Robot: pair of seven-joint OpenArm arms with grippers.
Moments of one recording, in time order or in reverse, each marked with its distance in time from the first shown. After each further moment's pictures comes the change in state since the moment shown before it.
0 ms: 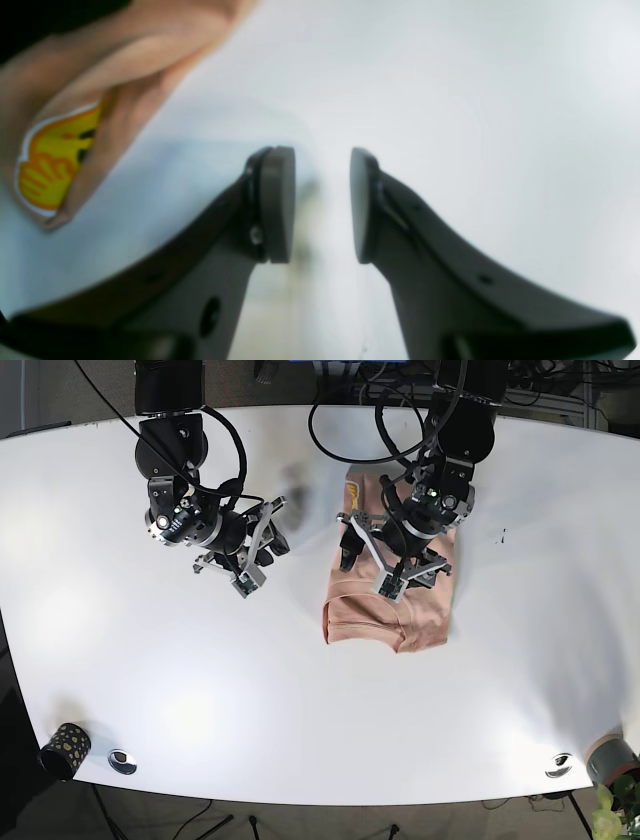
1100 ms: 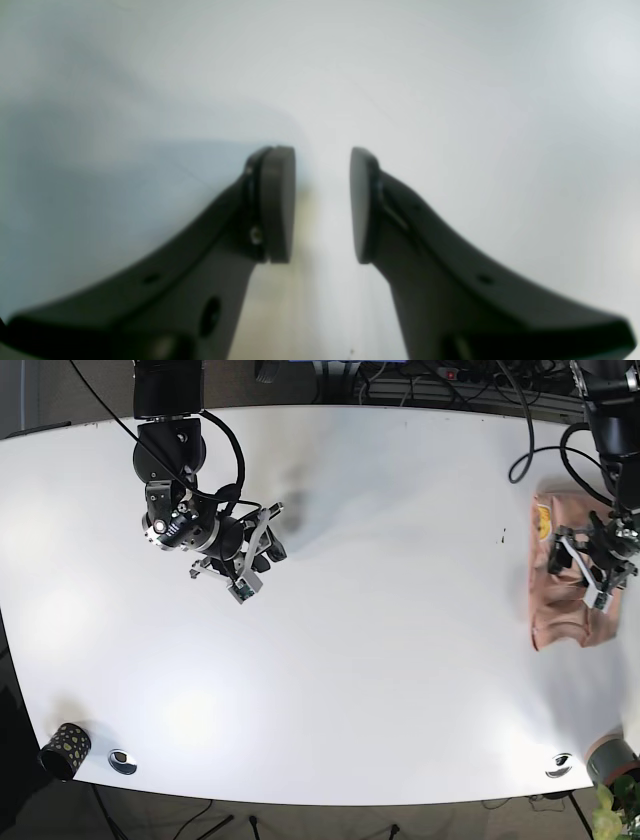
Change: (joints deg) left arm -9.4 -32.2 -25.5 -35.5 -10.1 -24.0 -4.3; right arm 0.8 0.0 0.4 0.4 -0.1 0.0 -0.2
